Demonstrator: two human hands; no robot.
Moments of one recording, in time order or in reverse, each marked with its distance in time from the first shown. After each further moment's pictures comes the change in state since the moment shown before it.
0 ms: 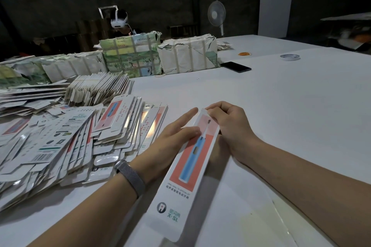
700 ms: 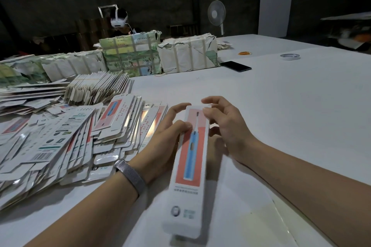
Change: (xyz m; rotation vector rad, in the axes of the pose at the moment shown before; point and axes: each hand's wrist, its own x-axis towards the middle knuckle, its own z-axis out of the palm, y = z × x) left_hand 0.009 -0.009 -0.001 -0.144 0.104 0.067; right_hand -0.010 -0.006 0.001 0.081 -0.175 -0.018
